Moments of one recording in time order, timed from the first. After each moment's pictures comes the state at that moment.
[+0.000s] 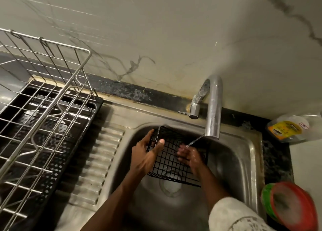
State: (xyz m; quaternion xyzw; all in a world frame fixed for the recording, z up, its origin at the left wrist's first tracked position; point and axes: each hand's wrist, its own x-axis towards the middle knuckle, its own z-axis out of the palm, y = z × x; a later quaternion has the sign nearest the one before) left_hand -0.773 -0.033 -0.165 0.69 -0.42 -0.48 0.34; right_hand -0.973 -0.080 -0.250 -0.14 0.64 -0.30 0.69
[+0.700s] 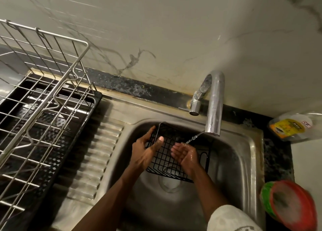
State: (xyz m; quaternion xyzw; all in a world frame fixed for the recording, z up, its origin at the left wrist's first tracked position) left_hand -0.766 -0.035 -0.195 0.68 -0.42 -0.50 0.34; right_hand -0.960 -0.066 -0.255 -0.09 0.59 -0.30 0.74
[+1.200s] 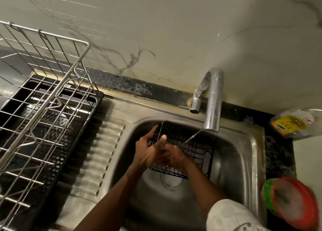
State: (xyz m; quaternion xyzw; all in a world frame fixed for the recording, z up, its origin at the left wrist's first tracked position) left_hand -0.770 -0.034 -0.195 0.67 -0.41 -0.51 0.34; right_hand -0.929 -0.066 -0.227 -0.27 0.54 -0.14 0.79
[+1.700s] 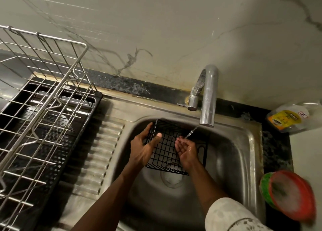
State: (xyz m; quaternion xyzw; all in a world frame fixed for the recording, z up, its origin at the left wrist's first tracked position) left_hand -0.762 -0.031 -0.189 0.67 -0.41 -0.50 0.37; right_hand -0.951 -0.064 -0.241 -0.01 0.60 -0.39 0.70
